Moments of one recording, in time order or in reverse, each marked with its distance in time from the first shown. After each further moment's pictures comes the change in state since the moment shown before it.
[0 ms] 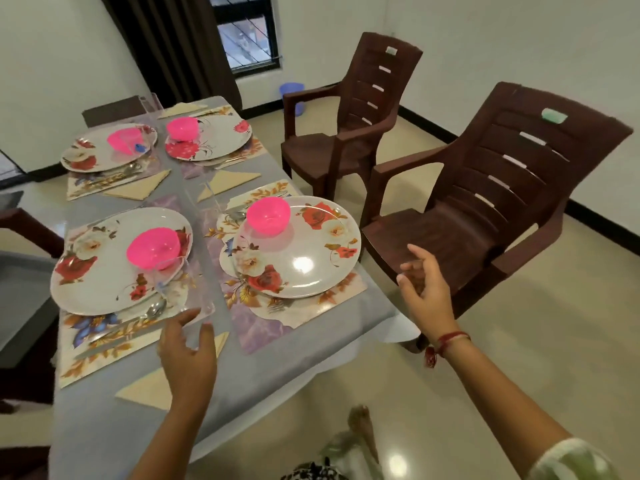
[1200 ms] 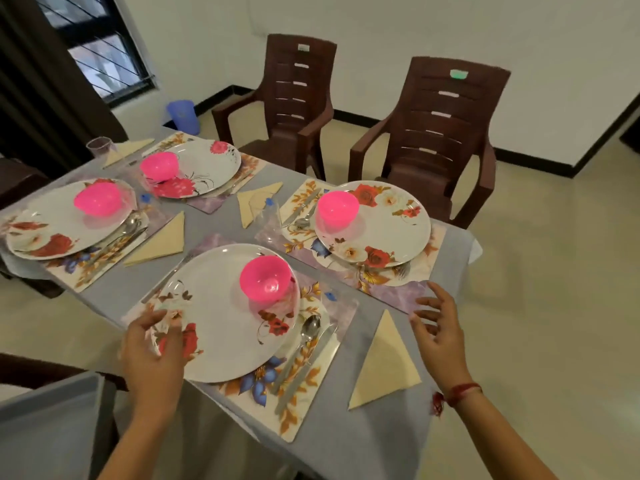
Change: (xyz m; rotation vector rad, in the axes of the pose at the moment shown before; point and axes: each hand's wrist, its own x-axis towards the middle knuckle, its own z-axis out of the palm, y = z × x) left_hand 0.347 -0.112 -0.198 -0.082 -0.459 0.104; right_hand -0.167 -0.166 0.331 -0.033 0.570 0.228
